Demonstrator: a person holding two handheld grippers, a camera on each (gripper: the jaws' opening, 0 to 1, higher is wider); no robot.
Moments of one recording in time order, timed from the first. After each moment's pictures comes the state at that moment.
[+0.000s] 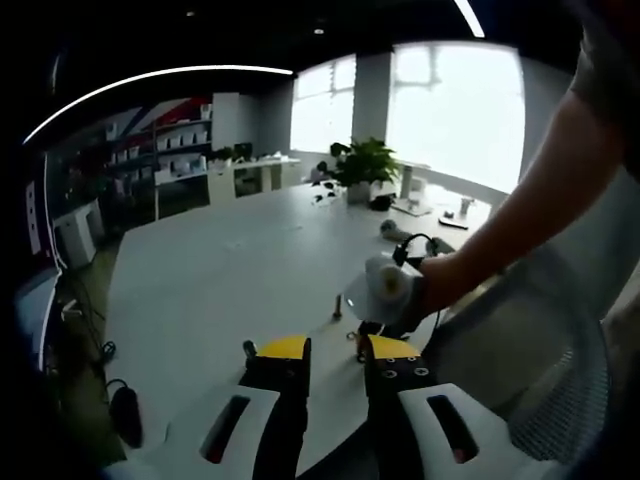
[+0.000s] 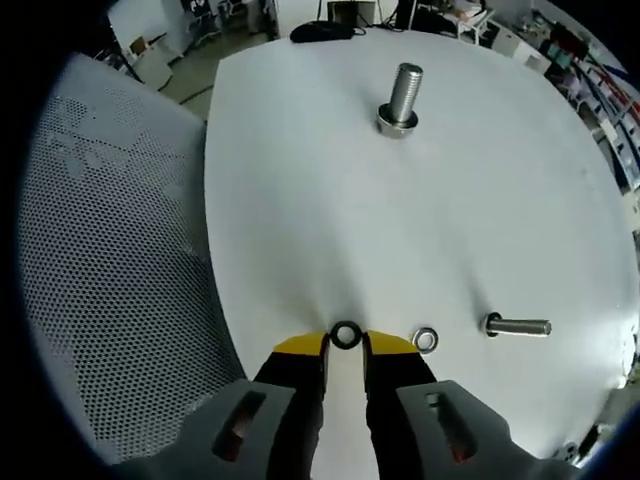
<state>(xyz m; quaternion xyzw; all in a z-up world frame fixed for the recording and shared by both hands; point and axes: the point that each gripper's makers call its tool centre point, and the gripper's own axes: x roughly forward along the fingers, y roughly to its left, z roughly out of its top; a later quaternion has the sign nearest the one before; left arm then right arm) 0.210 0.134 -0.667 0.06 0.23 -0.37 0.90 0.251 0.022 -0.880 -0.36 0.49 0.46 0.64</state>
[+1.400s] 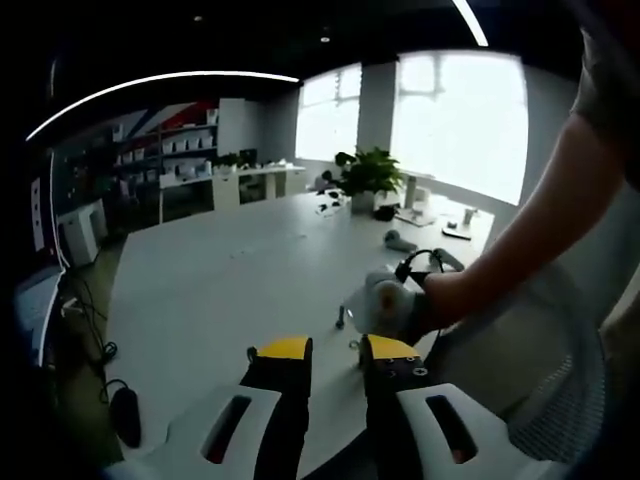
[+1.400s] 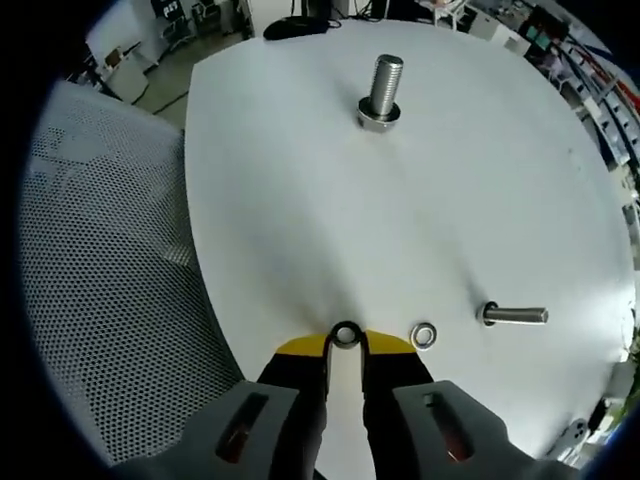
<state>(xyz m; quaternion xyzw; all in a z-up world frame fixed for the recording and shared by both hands) 0.213 0.137 -0.659 0.04 0.21 -0.37 0.90 0.254 0.020 -0.879 -0.34 0.50 0.42 0.67</state>
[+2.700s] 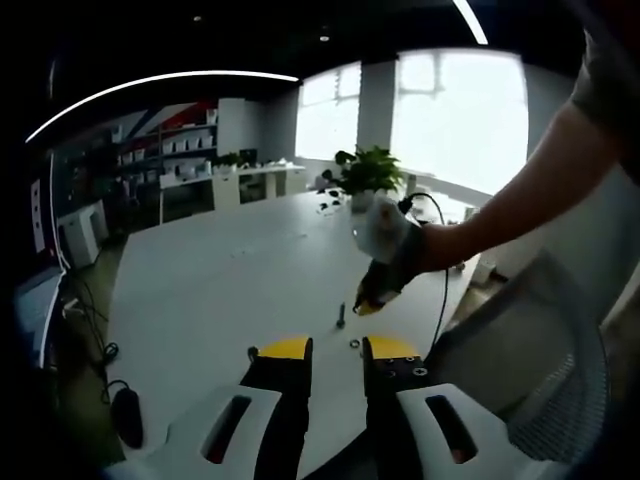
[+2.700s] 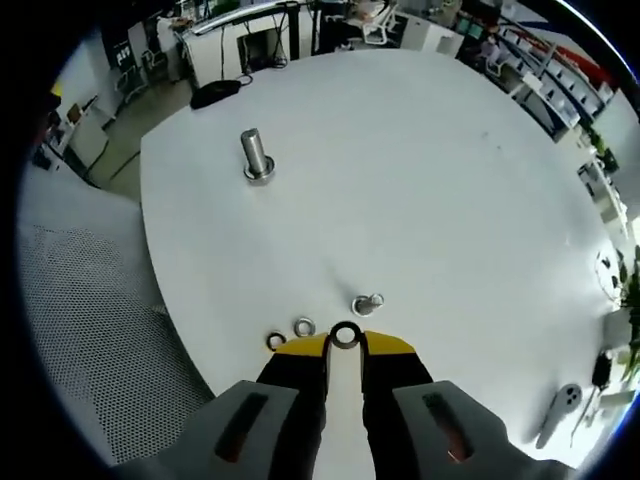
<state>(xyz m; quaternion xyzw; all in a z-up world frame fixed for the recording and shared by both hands) 0.213 0.136 -0.660 0.05 0.21 -0.37 0.90 0.328 -0.026 -0.814 -0.28 0.47 0.35 0.76</state>
